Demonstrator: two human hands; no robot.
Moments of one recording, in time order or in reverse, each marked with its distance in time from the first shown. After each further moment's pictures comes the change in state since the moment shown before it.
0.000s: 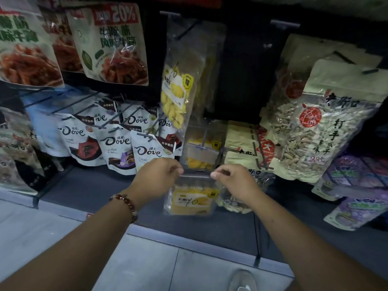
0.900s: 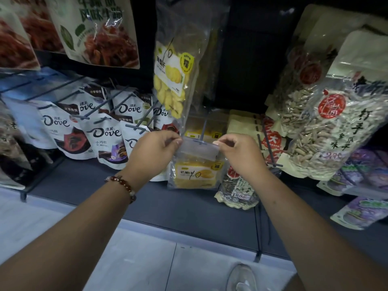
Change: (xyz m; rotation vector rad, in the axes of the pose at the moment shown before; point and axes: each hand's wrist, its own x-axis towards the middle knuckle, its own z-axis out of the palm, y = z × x) left_hand 0.051 -0.008 0.006 -0.159 0.217 0.056; right_hand 0.051 -0.007 -0.012 -0.006 0.198 -0.056
